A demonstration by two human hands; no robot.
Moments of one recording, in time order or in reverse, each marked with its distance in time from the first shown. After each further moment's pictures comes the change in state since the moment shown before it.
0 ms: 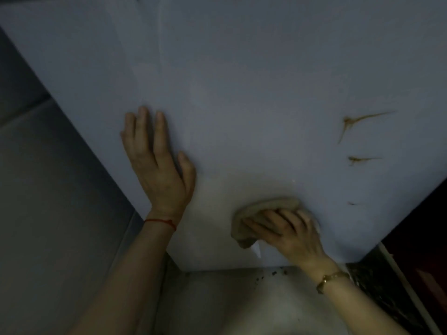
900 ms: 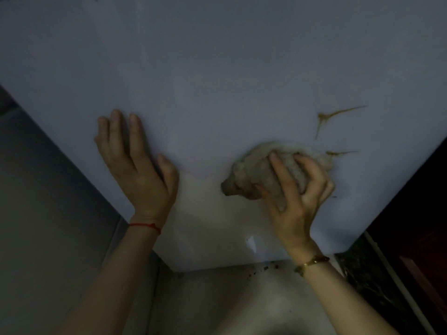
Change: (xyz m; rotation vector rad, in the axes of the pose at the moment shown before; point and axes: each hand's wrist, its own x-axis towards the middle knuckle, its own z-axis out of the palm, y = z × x) left_hand -0.002 -0.002 -0.001 0.037 -0.001 -0.010; right_hand 0.078 0.014 -0.048 0.206 0.269 0.760
